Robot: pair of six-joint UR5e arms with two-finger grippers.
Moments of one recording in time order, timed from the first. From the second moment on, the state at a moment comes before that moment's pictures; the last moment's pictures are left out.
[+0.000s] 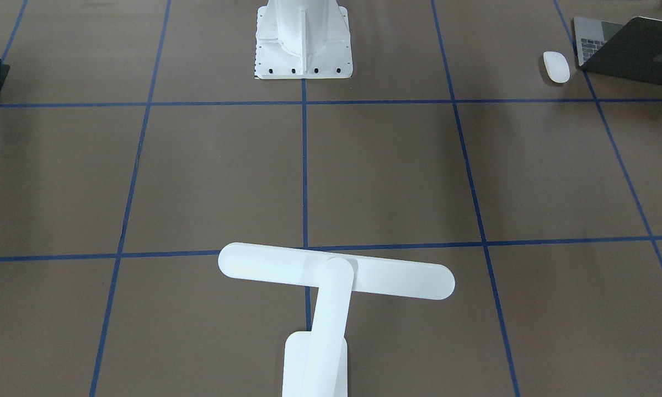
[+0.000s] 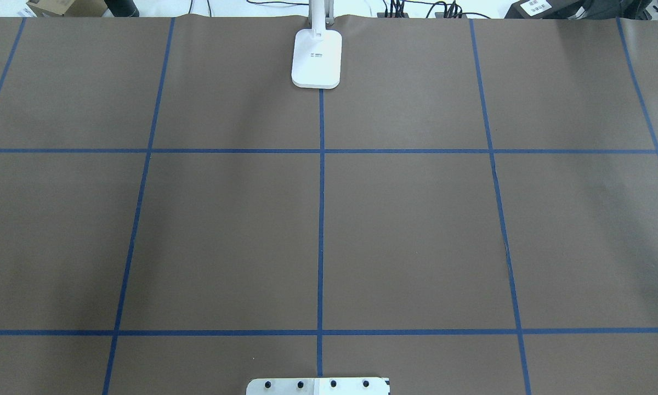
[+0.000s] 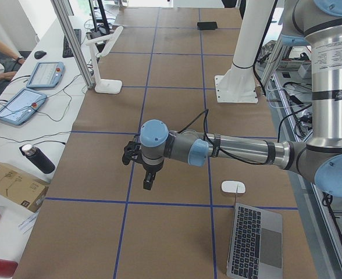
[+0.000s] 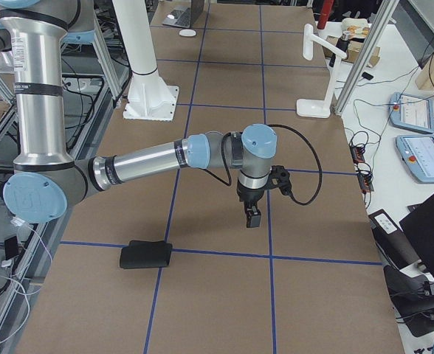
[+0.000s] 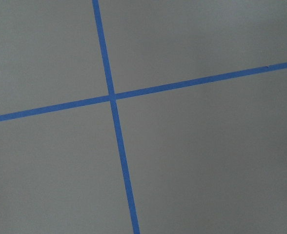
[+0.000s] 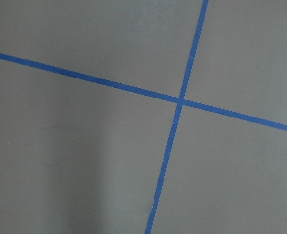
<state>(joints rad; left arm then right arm) -1.51 -1.45 -1.79 -1.72 -2.39 -0.02 1.53 -1.56 1.86 -1.81 2.27 -0.17</state>
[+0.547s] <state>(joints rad) -1.50 -1.47 -1.79 -1.72 -2.39 -0.02 1.53 -1.57 1.85 -1.80 2.34 -0.17</state>
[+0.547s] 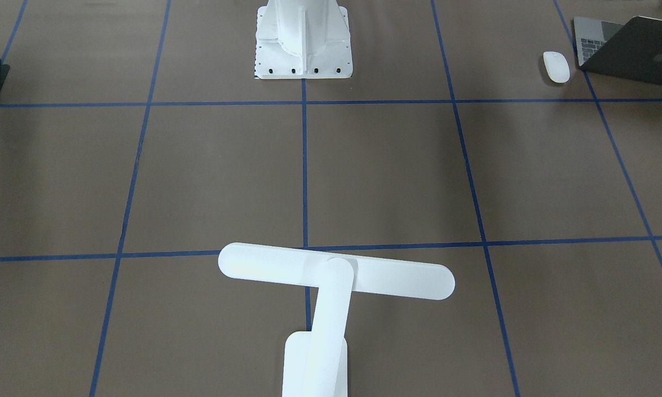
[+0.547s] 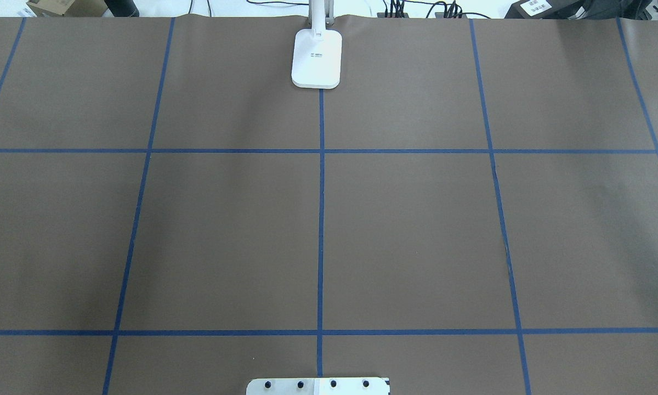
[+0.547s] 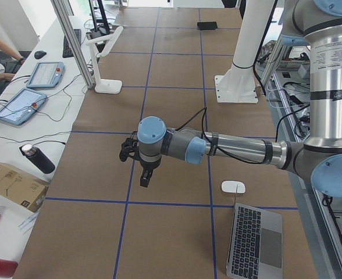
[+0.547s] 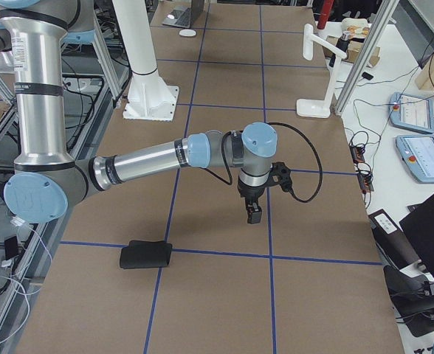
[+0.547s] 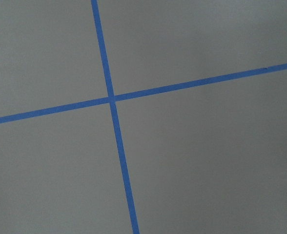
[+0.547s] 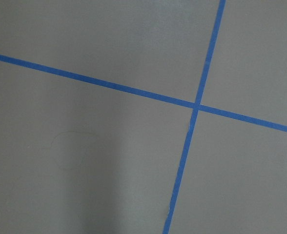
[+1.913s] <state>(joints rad) -1.57 -1.29 -1.88 -1.71 -2.38 -0.20 1.51 -1.59 1.83 -1.70 2.37 -0.16</state>
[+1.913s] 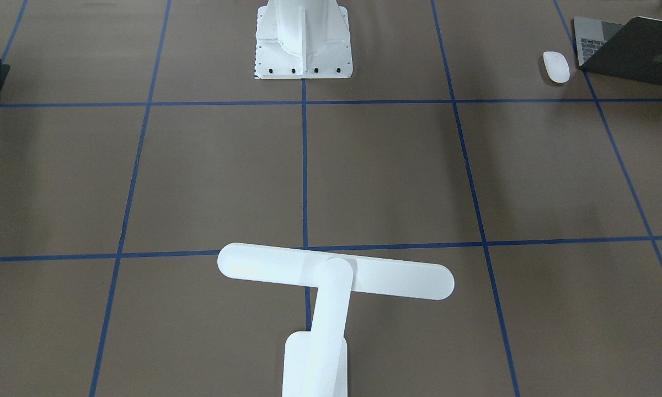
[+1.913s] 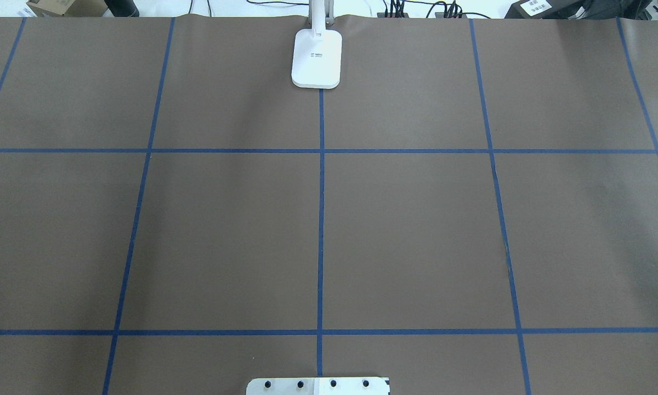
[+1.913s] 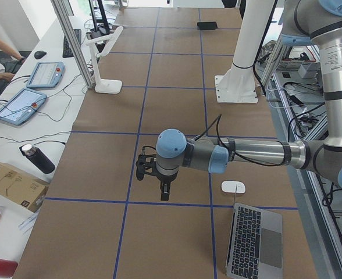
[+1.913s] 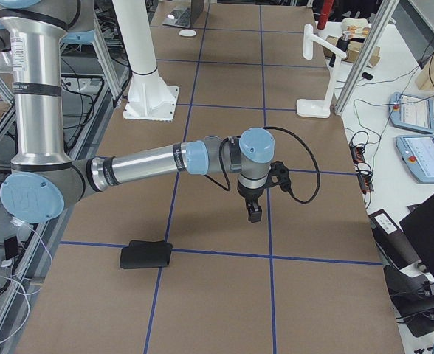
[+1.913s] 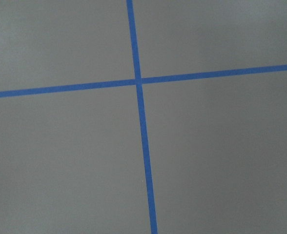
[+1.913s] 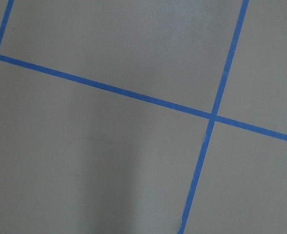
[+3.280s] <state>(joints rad) -1.84 -0.92 -1.93 -1.71 -2.29 -0.62 1.47 -1.61 1.85 -1.63 2.38 -0.17</state>
